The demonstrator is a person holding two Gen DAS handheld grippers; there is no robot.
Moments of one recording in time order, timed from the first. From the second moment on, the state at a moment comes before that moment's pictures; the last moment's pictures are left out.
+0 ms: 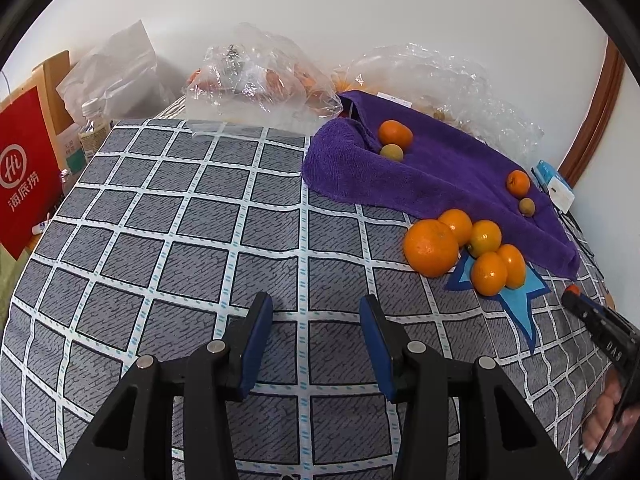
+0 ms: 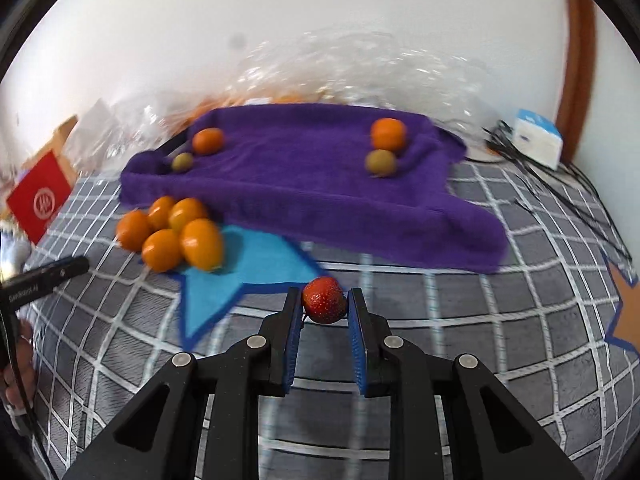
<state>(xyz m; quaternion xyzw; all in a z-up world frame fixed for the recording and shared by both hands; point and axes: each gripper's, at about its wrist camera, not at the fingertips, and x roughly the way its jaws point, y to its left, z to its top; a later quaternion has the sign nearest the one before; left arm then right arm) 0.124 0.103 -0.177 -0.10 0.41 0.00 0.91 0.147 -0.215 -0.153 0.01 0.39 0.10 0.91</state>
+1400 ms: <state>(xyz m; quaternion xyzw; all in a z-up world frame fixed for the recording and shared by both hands) 0.158 0.046 -0.169 -0.10 0.38 -0.07 0.92 0.155 -0.239 -0.162 0.07 0.41 0.10 0.90</state>
